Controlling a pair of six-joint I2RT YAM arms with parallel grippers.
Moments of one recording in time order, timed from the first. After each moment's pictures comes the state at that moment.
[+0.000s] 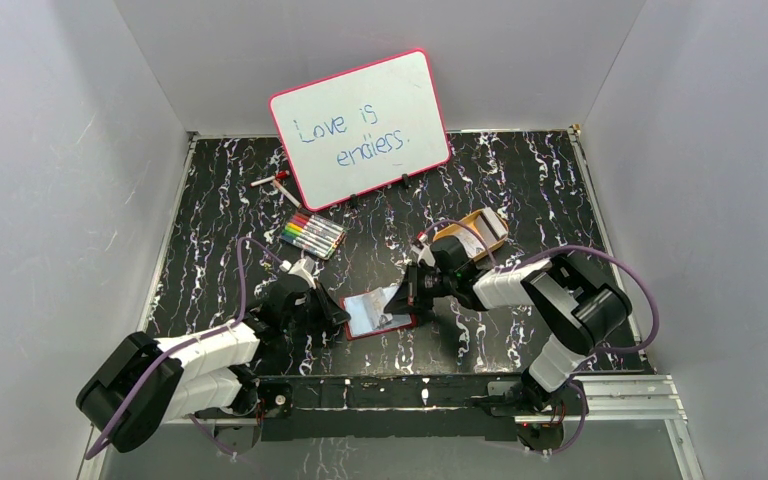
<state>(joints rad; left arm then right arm) -0.66 1.11 0.20 0.23 0.13 -0.94 0.70 1.65 0.57 0.36 -0.64 0.92</state>
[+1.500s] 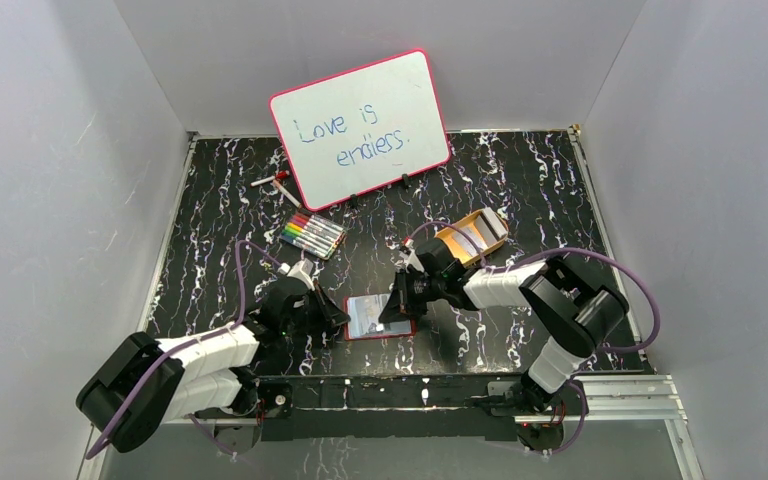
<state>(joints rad) -0.66 1.11 0.18 0.27 0.14 -0.97 0.79 1.64 0.64 0.21 -0.58 0.86</state>
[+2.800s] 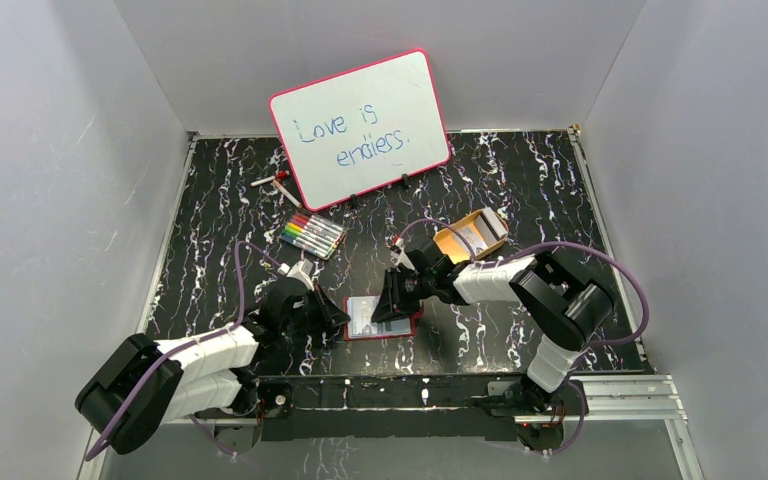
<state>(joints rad) -0.66 1.10 0.17 0.27 0.14 -0.98 0.82 1.71 0.72 0.14 -0.57 0.84</state>
